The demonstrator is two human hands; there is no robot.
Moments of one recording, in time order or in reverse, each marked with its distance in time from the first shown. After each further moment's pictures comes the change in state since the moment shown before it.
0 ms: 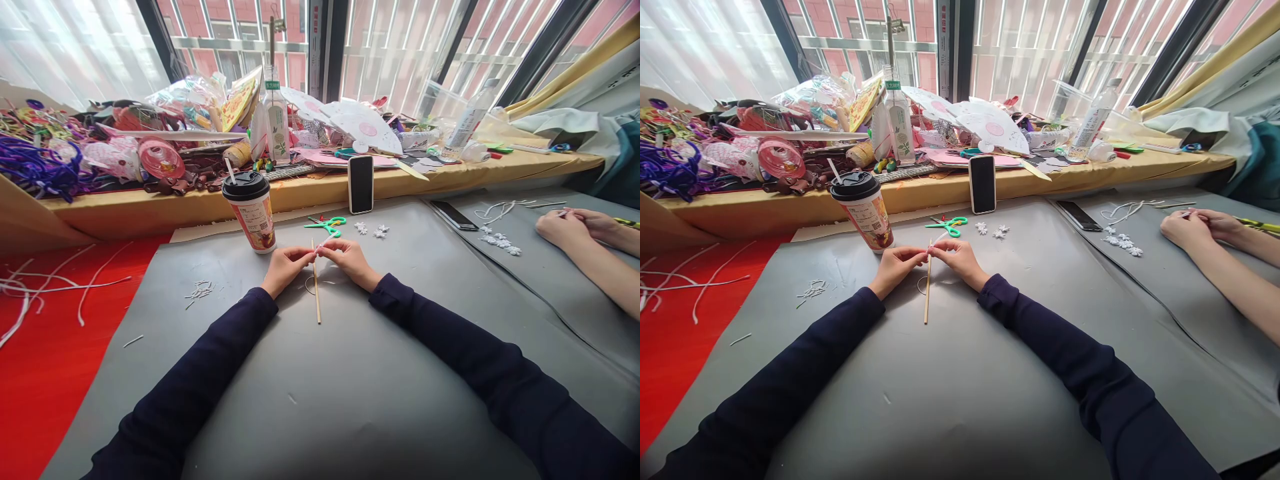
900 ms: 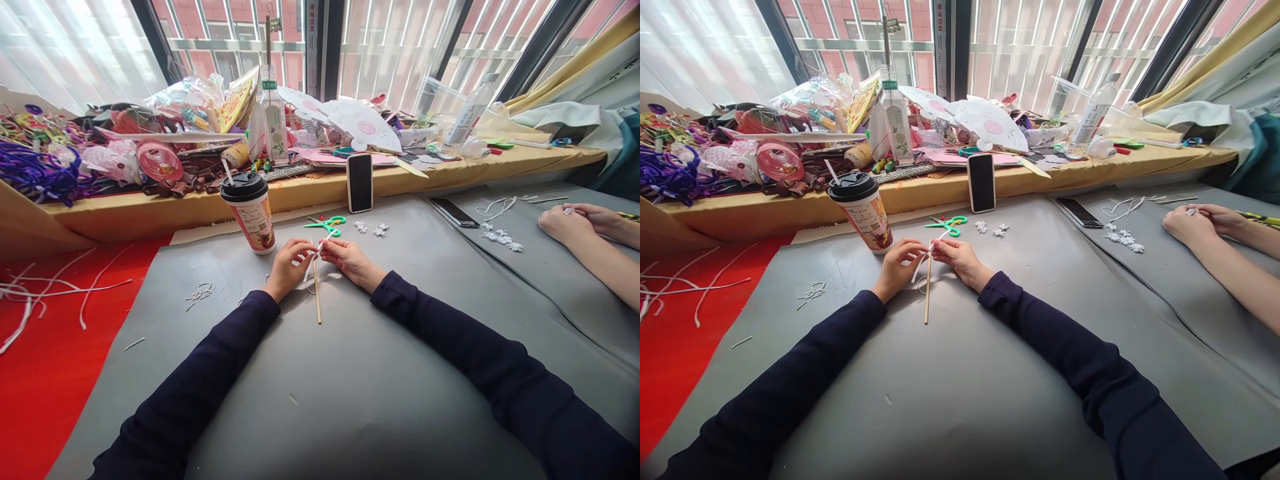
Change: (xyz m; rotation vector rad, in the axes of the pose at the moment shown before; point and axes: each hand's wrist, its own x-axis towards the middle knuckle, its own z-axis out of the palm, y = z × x) left_hand -0.002 0.006 0.003 0.260 0.046 0.334; right_hand 0.003 0.012 0.001 0.643 -0.029 0.389
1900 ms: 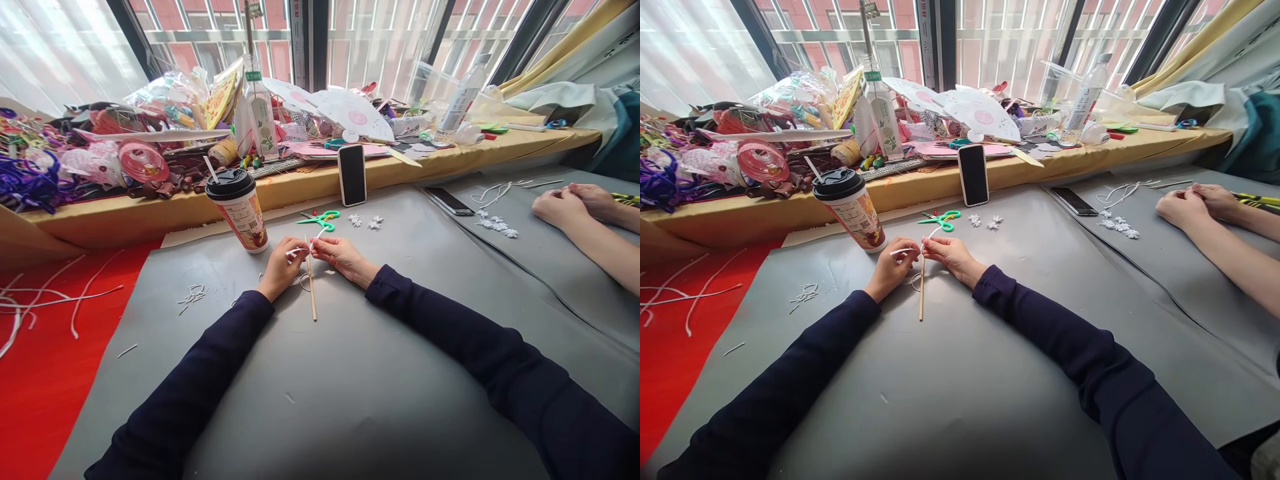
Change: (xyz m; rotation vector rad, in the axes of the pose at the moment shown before) left_hand 0.001 -0.003 0.003 -0.046 -0.083 -0.108; right_hand -0.005 -0.002 0.005 0.035 -0.004 0.029
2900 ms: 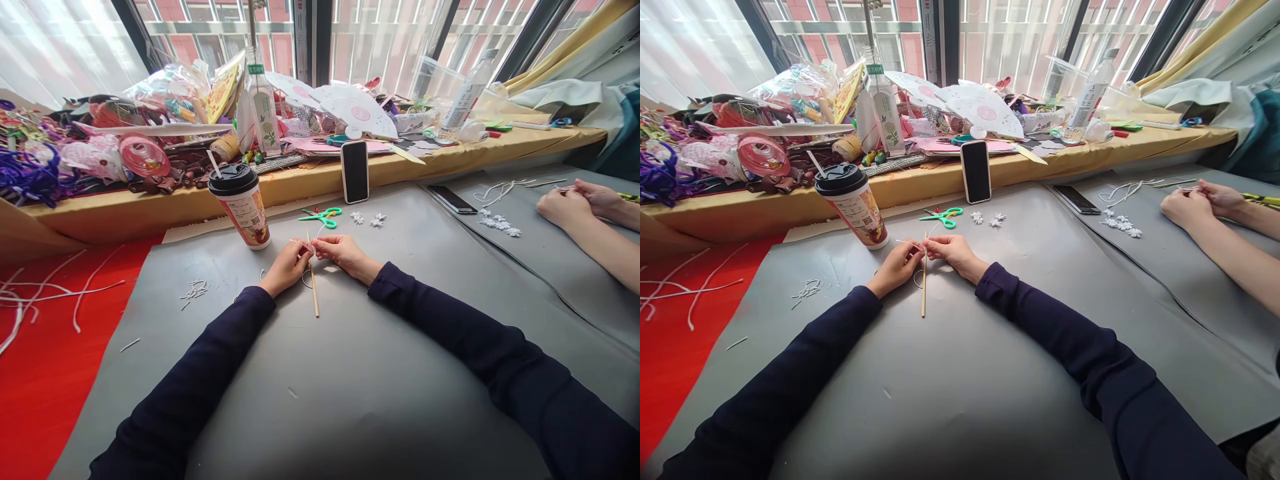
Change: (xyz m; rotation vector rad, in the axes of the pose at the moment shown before) left_hand 0.001 -0.010 0.000 0.124 -0.153 0.007; right_hand 0.002 0.003 -0.004 -0.182 -0.045 -0.025
